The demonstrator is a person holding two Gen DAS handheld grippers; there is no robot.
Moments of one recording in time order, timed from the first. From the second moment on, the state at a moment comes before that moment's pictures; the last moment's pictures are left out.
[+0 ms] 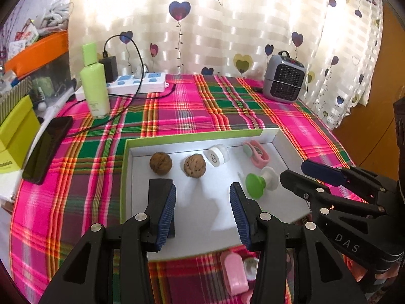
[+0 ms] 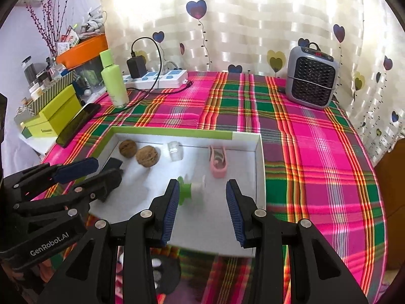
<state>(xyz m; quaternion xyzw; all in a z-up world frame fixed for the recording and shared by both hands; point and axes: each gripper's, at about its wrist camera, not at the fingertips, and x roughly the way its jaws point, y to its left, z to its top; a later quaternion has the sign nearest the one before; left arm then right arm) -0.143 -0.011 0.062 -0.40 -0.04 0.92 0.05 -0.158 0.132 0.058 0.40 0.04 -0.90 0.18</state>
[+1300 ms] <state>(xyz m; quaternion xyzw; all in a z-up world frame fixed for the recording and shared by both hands) -0.057 -0.030 0.037 -0.40 -0.08 0.91 0.06 -0.062 0.141 0.037 0.39 0.00 -0.89 0.23</state>
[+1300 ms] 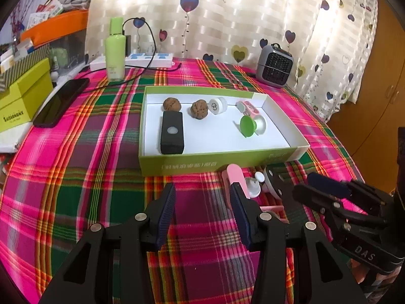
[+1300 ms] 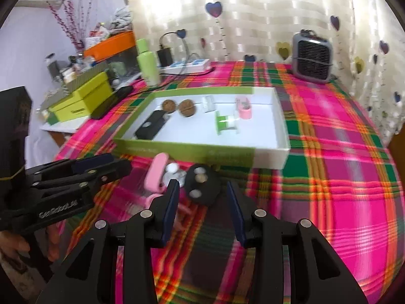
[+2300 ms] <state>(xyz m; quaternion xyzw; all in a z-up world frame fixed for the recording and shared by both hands) -0.045 -0.051 0.021 -0.41 -0.10 0.90 0.05 -0.046 0.104 0.015 0.42 0.06 -0.85 0.32</state>
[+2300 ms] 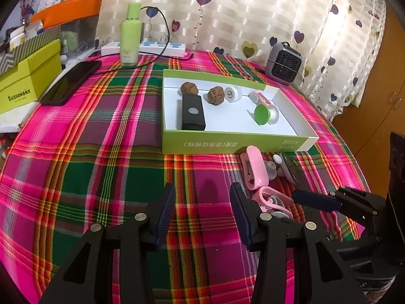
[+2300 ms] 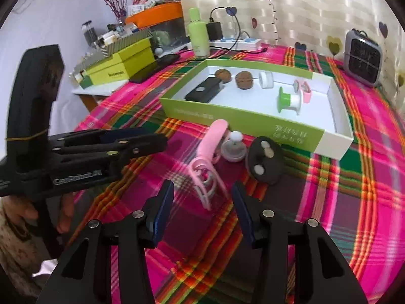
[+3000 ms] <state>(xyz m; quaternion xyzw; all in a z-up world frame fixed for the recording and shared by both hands) -0.052 -0.052 0.013 -0.42 -0.10 0.90 0.06 -0.056 0.090 0.009 0.42 0.11 -0.85 0.30</state>
